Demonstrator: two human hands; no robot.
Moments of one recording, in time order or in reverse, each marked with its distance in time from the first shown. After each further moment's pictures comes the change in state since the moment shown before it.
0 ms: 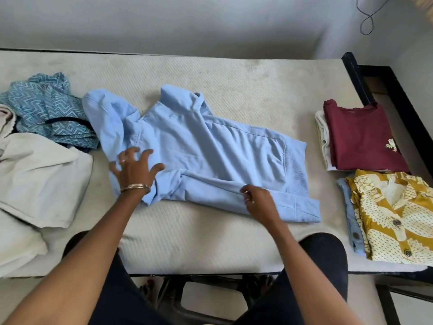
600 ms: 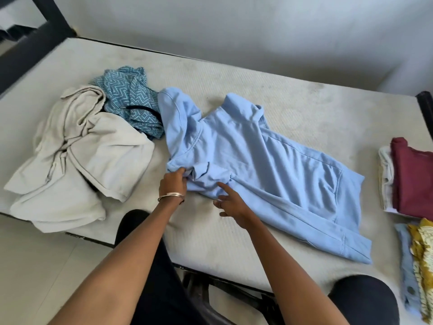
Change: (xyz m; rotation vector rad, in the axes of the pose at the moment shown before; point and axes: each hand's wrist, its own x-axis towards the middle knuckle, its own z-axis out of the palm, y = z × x) left_hand -0.029 -0.073 0.005 -0.171 -0.134 -0.172; right_hand 0.022 -0.148 0.112 0.700 -0.668 0.248
